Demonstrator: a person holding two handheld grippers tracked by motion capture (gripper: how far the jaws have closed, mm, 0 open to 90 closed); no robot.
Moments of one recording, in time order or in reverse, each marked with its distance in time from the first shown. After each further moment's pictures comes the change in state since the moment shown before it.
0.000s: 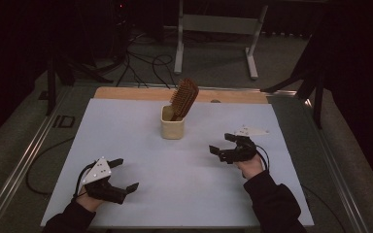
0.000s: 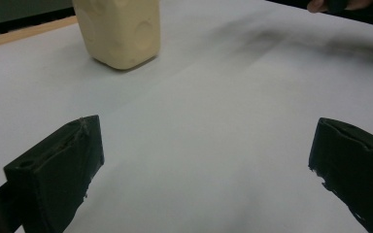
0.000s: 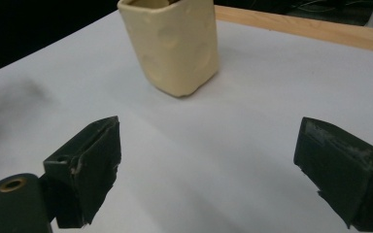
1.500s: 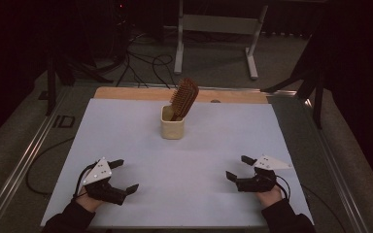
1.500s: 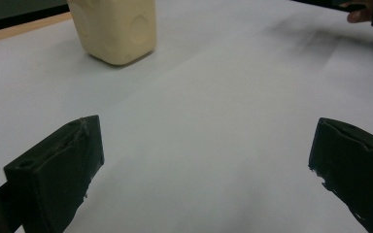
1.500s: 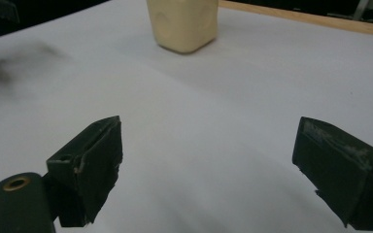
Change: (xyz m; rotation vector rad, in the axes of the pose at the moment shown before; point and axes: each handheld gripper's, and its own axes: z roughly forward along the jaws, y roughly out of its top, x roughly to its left) left arm 0.001 -0.004 0.001 0.020 -0.011 0.012; right arm 0.018 -0.067 -0.065 -0.046 -0.049 -0.071
